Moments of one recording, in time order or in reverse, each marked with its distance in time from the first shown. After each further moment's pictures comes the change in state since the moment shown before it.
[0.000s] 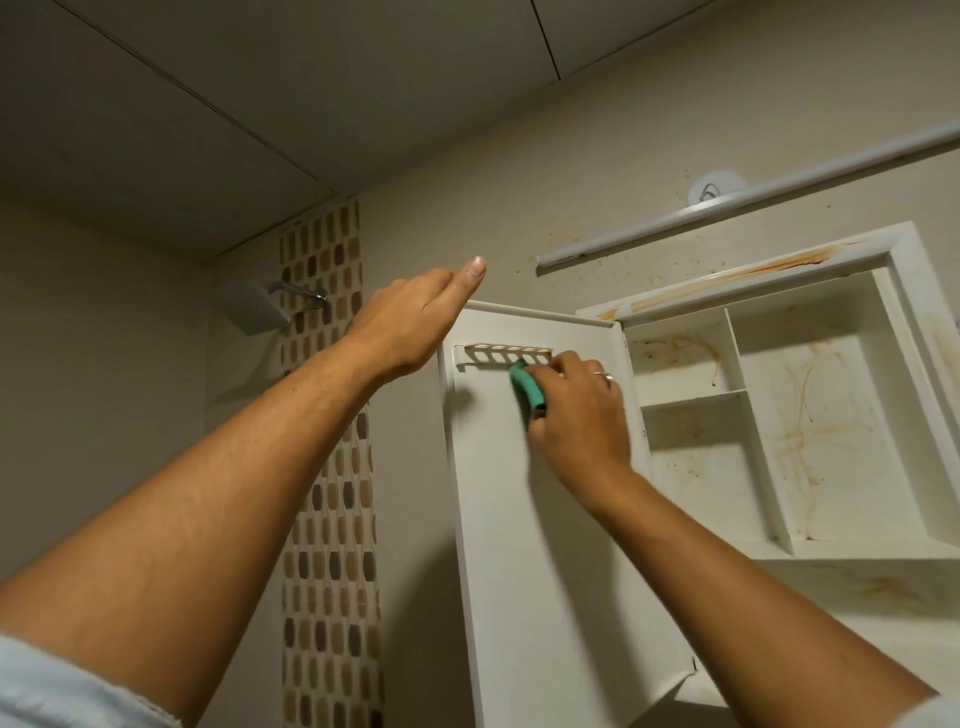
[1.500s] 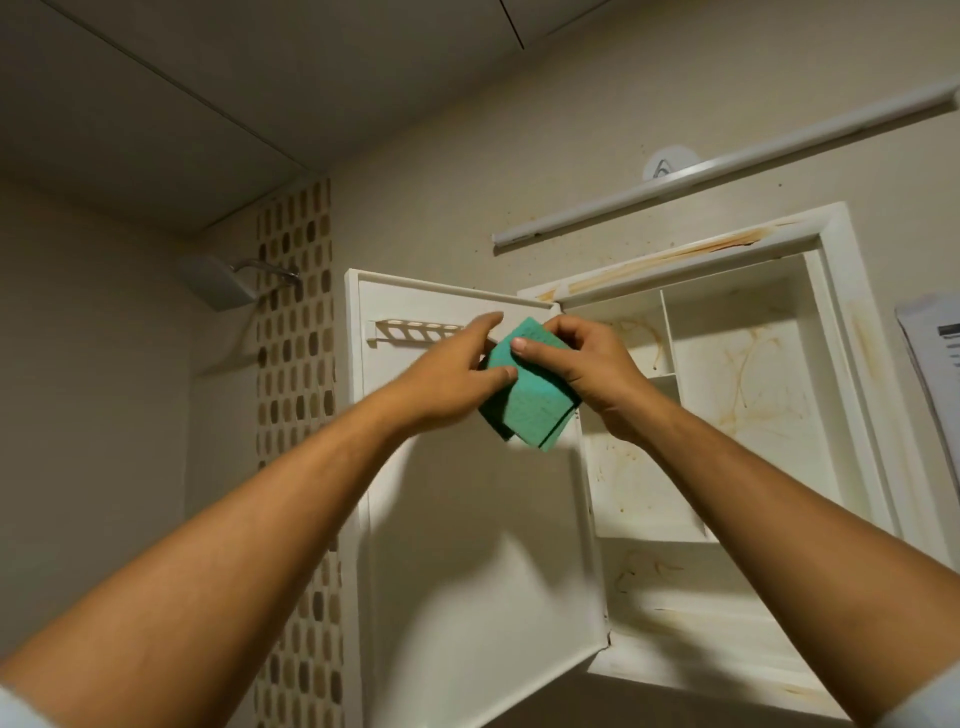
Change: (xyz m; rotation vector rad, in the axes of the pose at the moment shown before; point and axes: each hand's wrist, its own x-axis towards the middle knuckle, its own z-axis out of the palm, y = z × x) left_hand -0.024 0.093 0.101 -0.411 -0.301 -0.074; right_hand 0.028 0.100 -0.072 0.993 -0.404 0.276
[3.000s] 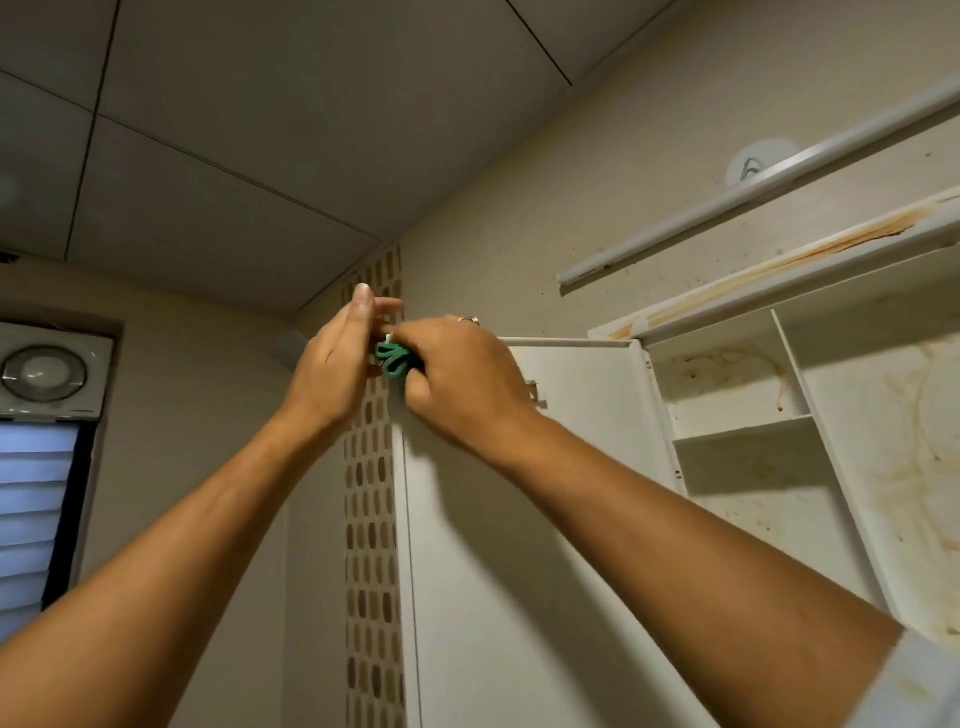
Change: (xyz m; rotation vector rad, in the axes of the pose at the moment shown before) left_hand 0.001 -0.063 -0.115 0.032 0.637 0.048; right_hand 0.063 -0.050 0.133 -0.490 0.091 -0.756
